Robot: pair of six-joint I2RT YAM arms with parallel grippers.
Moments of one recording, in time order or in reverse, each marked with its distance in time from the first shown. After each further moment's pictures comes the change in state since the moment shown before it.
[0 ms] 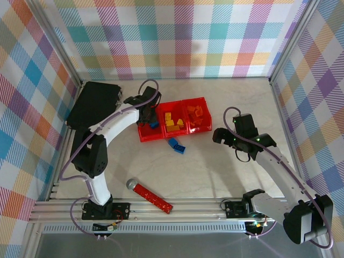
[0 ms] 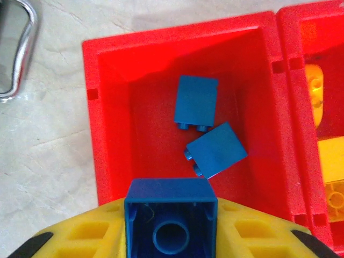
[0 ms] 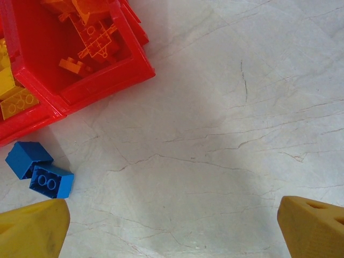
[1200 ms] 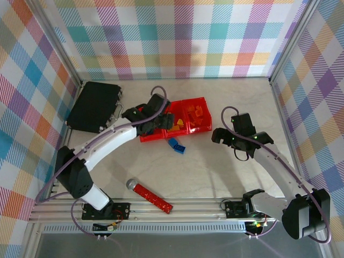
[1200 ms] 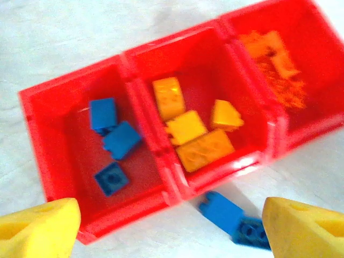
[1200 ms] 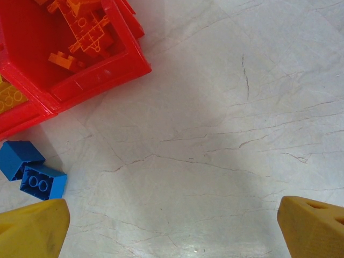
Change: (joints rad) left arm -0.248 -0.286 -0.119 0.093 -0.027 0.079; right arm 0.000 0.047 0.000 0.016 -0.003 -0.004
